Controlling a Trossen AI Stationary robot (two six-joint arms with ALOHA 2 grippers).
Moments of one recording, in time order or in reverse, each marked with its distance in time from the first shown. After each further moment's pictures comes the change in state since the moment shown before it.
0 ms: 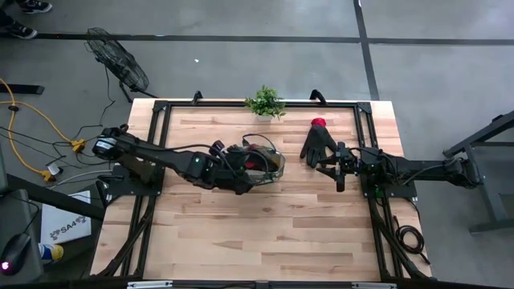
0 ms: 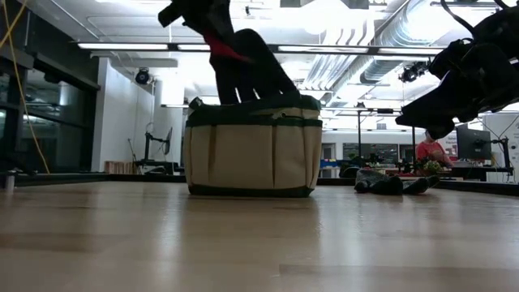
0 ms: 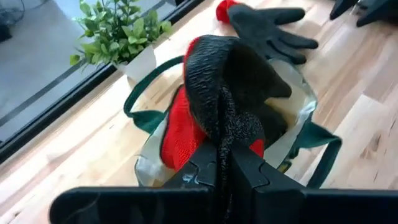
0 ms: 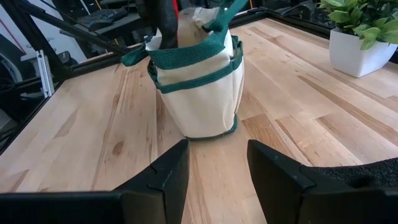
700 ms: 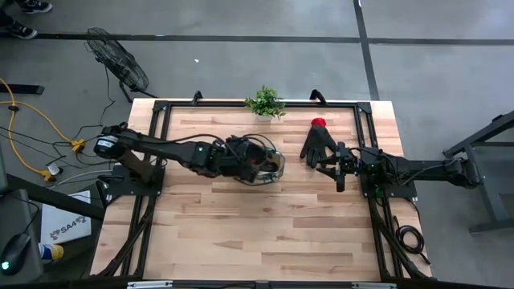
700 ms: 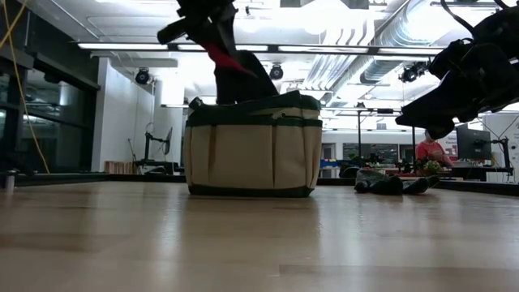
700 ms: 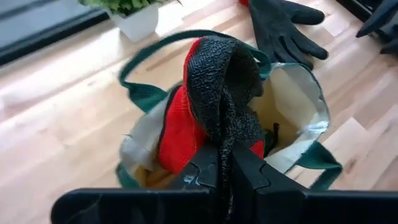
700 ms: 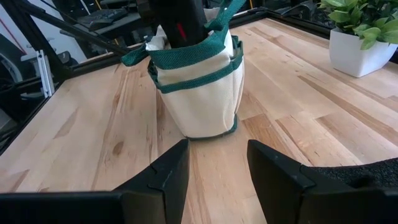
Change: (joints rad) left arm 0.097 0.007 0.000 -0.006 0.169 -0.222; right arm 0.000 0.000 0.000 0.000 0.000 0.000
